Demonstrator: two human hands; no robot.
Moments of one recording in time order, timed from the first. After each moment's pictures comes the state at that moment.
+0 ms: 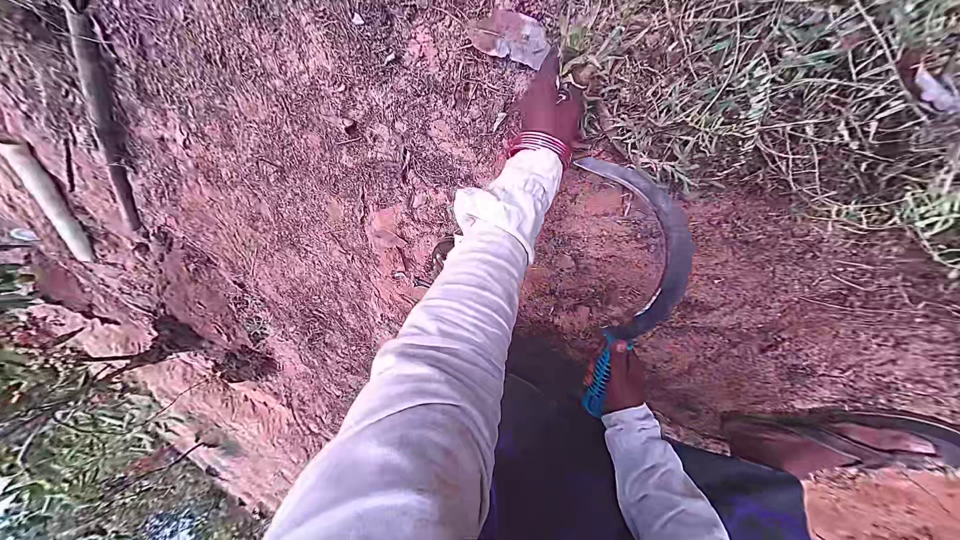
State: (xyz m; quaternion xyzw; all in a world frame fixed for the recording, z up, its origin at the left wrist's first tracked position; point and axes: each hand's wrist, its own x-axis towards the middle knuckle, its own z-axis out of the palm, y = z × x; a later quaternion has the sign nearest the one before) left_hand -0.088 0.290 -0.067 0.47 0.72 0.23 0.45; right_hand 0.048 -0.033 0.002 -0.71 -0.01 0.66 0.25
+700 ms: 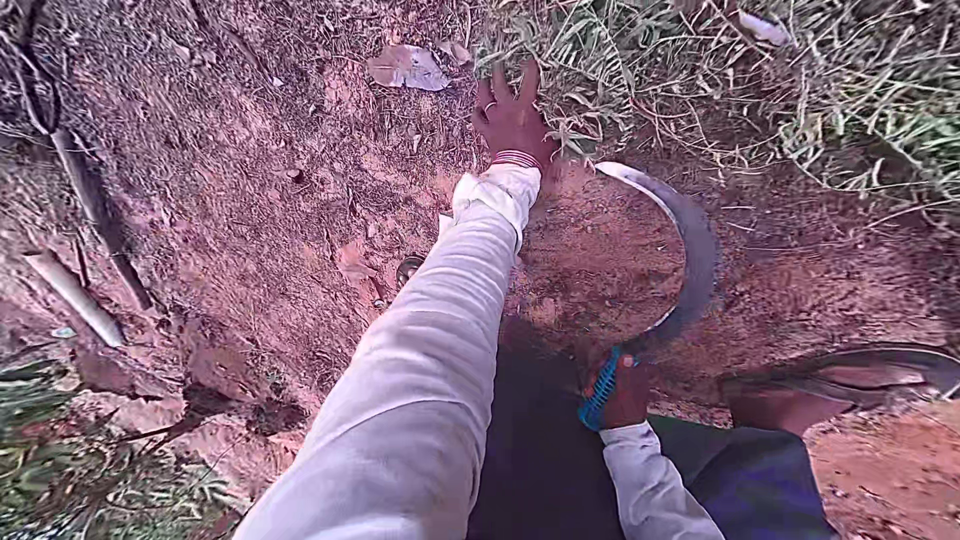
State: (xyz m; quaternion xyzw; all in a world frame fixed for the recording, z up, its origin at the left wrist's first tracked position) left_hand 0.006 0.280 -0.094 0.62 0.72 -0.13 0.27; right_hand 0.085 -0.081 0.003 -0.70 0.11 0.60 0.38
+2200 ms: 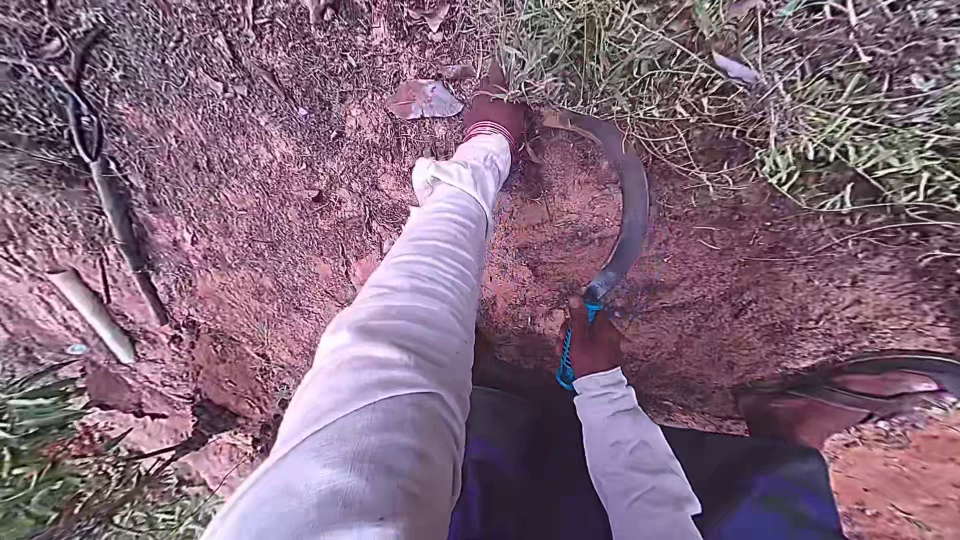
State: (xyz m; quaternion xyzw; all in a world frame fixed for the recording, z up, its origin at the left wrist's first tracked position) left_hand -0.019 0.339 -0.073 0.59 0.68 -0.25 0.35; right_hand 0.049 0.039 0.012 -0.77 -0.10 0.59 0.22
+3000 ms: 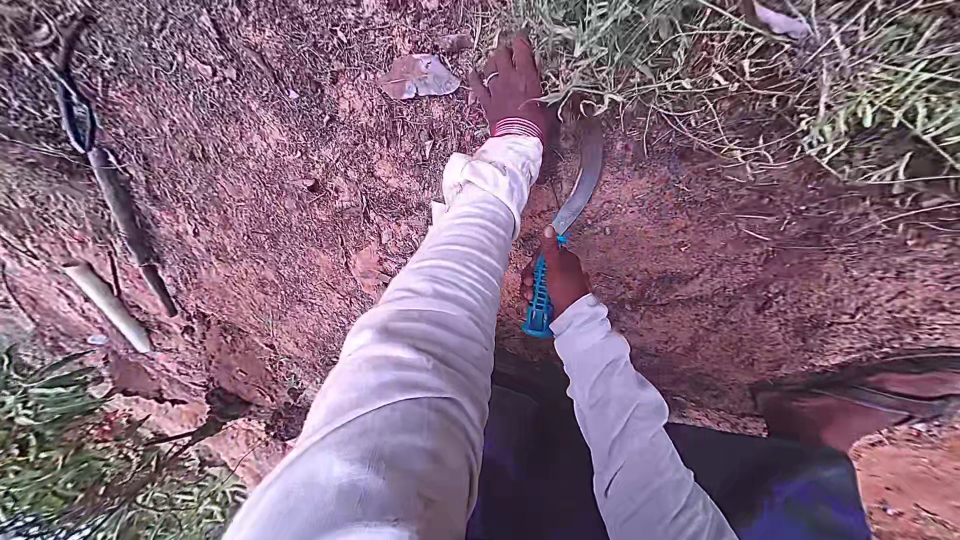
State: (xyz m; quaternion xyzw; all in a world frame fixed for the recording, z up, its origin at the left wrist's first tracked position) left_hand -0.001 0.314 -0.093 0.64 0.71 -0.15 0.24; right_hand 0.029 0.118 -0.023 -0.60 0.14 0.75 0.24
